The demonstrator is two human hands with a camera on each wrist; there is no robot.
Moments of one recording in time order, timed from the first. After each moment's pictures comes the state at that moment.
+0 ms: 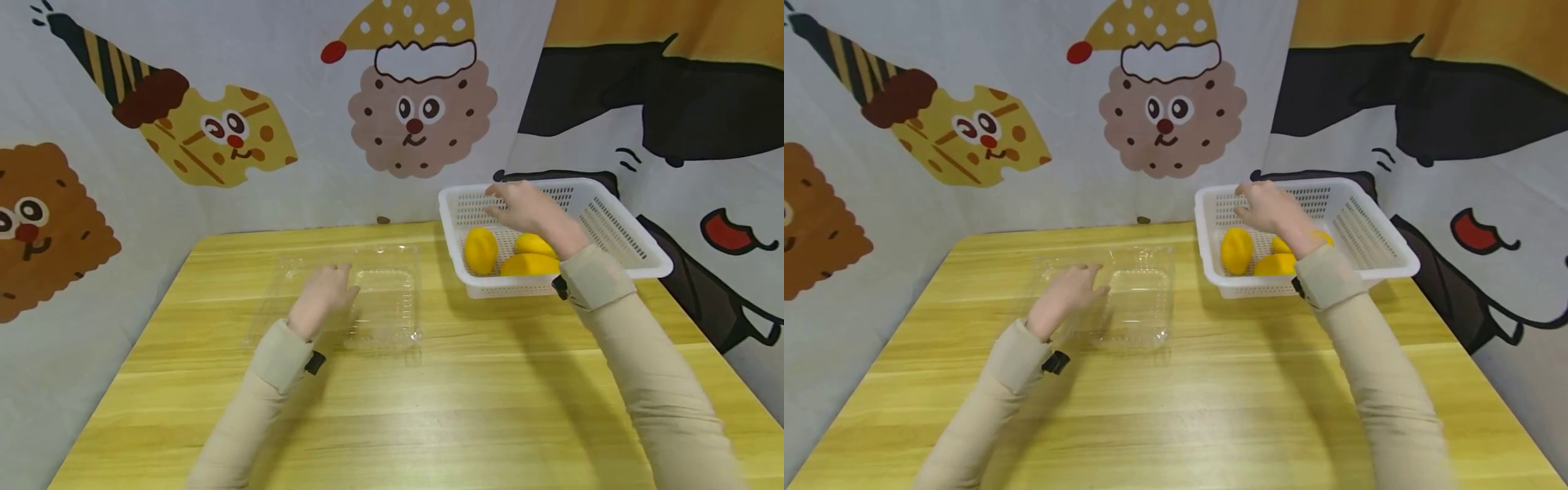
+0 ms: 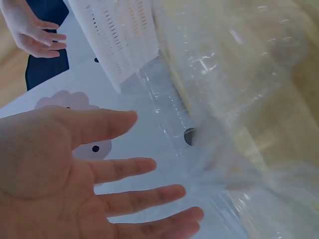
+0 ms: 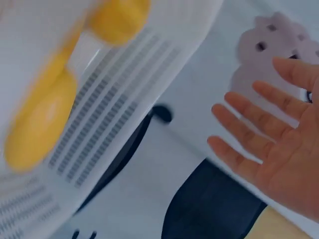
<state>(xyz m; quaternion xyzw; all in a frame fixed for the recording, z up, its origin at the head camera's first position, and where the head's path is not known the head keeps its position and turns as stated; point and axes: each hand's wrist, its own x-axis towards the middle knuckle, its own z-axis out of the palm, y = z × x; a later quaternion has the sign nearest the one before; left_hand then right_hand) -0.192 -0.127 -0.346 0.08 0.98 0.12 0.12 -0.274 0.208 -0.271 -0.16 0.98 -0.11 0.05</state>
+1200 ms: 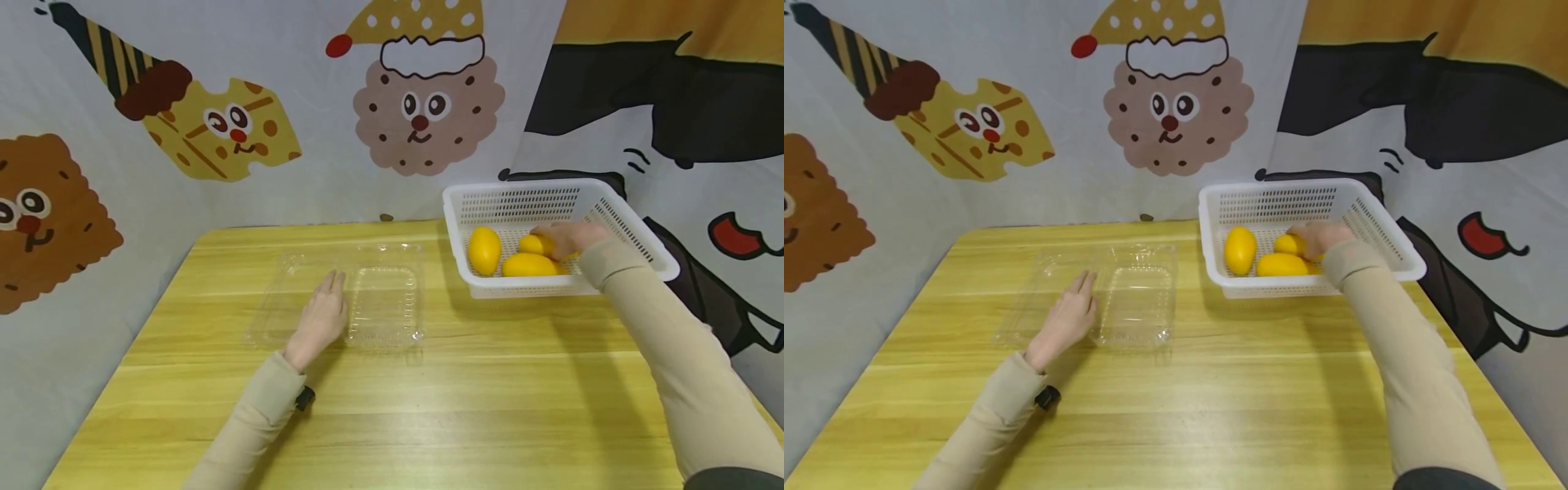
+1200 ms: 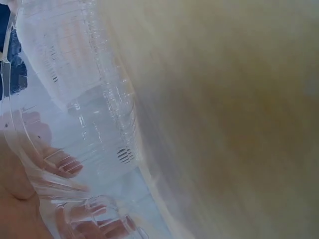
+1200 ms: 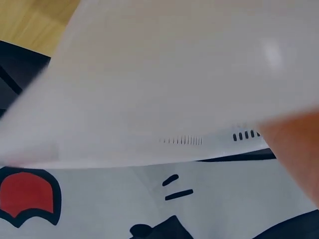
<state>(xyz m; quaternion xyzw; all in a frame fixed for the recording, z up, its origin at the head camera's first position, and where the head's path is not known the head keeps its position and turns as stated) -0.169 -0.144 -0.409 0.07 0.97 0.22 -0.02 -0.310 0.308 -0.353 -0.10 0.97 0.00 0.23</state>
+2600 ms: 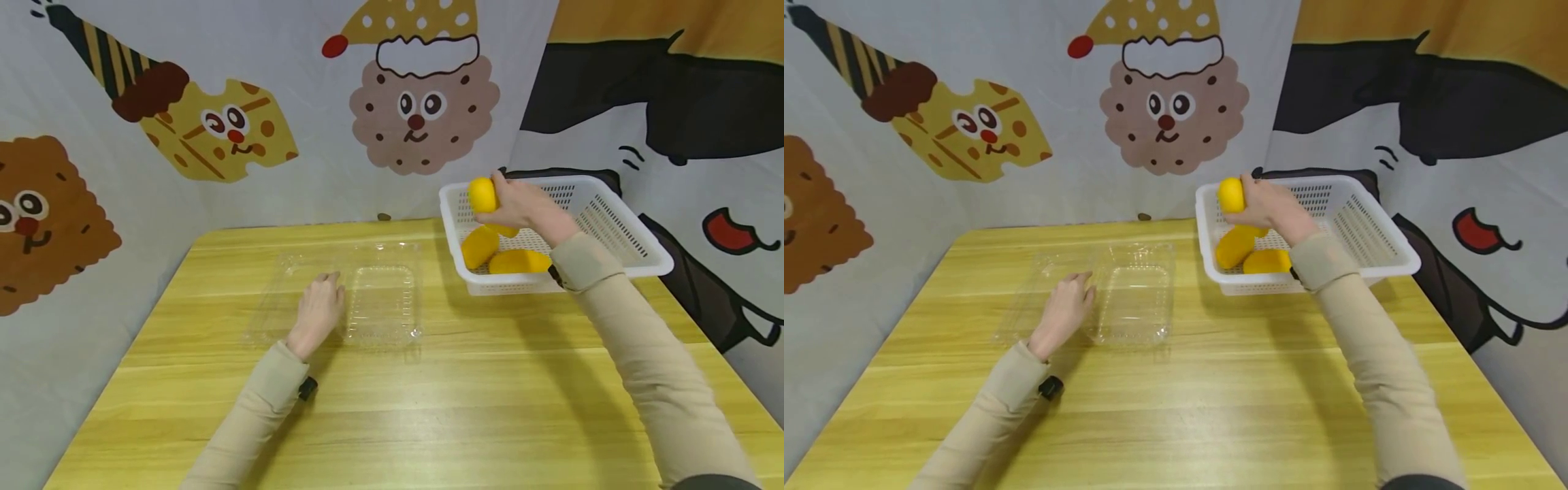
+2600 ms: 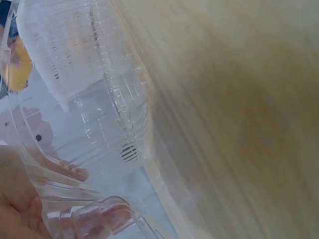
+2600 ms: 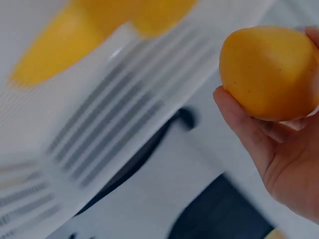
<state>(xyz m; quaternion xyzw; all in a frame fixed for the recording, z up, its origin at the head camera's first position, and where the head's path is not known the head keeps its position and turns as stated) -0.178 -0.141 -0.406 0.07 0.97 0.22 -0.11 -0.301 0.212 -0.289 -0.15 0.98 -0.08 0.04</state>
